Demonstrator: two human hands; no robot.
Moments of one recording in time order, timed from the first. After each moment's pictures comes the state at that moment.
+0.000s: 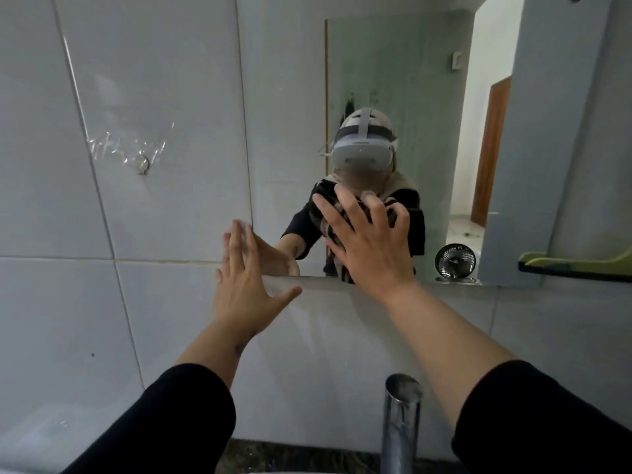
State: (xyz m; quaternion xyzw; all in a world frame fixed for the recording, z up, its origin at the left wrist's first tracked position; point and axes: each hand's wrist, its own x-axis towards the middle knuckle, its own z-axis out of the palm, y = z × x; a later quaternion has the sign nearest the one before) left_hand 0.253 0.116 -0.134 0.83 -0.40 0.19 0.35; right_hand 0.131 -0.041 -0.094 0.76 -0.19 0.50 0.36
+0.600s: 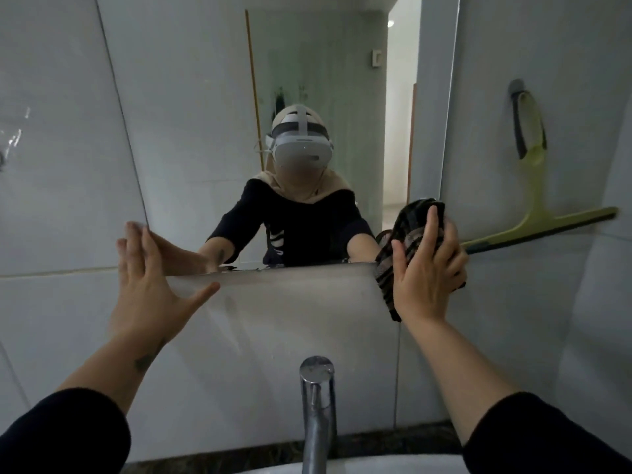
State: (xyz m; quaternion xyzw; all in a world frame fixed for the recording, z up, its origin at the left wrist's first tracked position) left_hand 0.244 0.104 -0.140 0.84 -0.35 0.21 0.36; right_hand 0.002 -0.122 -0.162 0.65 -0.46 0.60 0.08
